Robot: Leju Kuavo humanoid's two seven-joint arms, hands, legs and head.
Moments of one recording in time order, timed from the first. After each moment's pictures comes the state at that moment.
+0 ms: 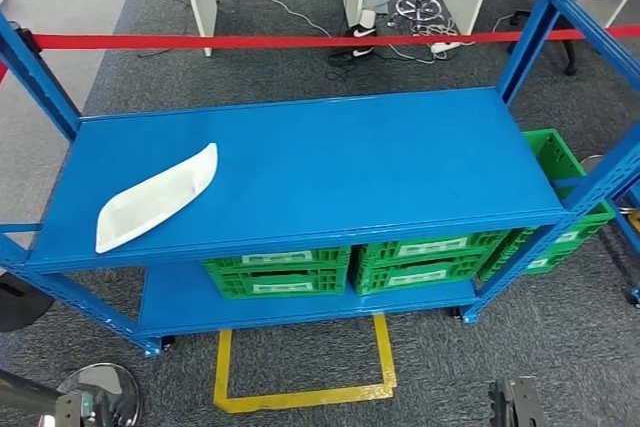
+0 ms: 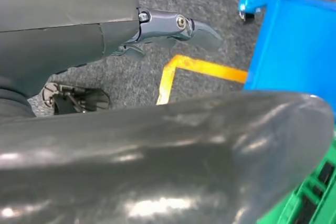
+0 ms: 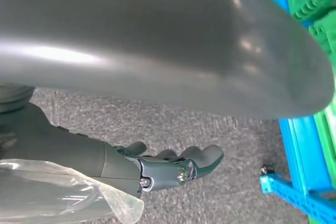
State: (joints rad) left arm 0.21 0.13 -0.39 -1.01 0.57 0.30 -0.33; right arm 0.39 -0.10 0.09 -1.18 -0.33 -0.27 -0.03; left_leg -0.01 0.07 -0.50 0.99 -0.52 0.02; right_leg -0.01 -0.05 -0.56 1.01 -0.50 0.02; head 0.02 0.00
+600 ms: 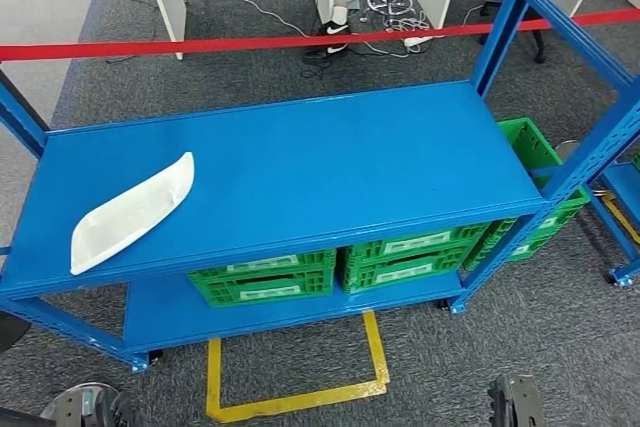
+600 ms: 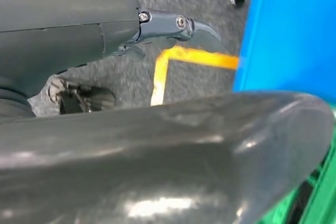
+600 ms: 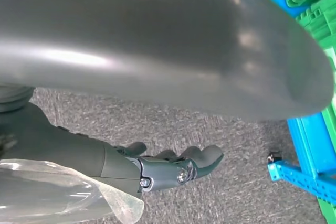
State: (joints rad) left arm 0.20 0.14 -0.39 -1.00 0.57 0.30 -0.34; right arm 0.39 -0.10 0.10 -1.18 -0.34 -0.28 -0.04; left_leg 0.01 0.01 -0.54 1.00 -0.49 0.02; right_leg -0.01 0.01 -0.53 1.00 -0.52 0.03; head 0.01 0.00
